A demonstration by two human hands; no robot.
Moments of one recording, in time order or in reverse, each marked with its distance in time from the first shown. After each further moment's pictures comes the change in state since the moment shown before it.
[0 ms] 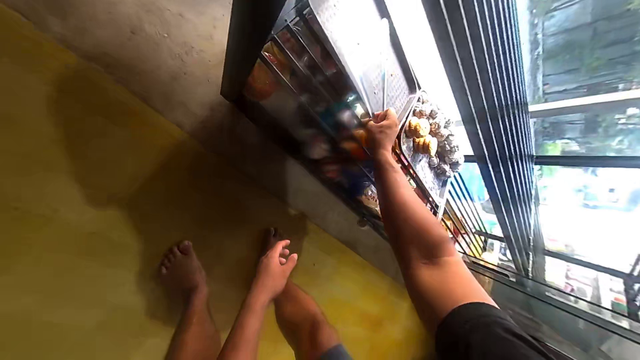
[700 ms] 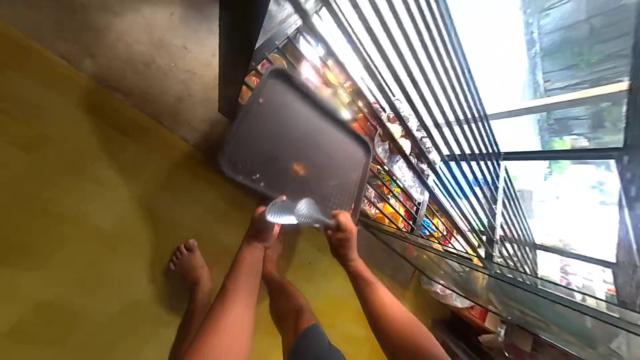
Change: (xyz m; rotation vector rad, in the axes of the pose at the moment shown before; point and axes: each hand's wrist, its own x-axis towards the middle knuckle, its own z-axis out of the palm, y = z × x) left_hand -0.009 0.106 -0.018 -0.955 0.136 0.387; right_hand -0.245 0.086 -0.063 0.232 -0.183 -0.381
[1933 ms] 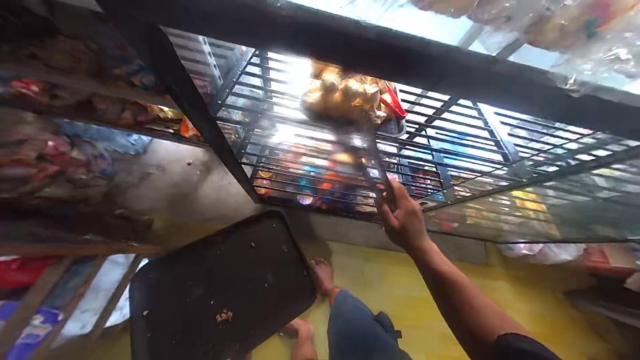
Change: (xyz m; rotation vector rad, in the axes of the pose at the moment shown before) left_hand -0.368 0.140 -0.130 -0.099 -0.005 0.212; right_hand -0.062 -0.213 -0.380 -0.005 0.416 0.070
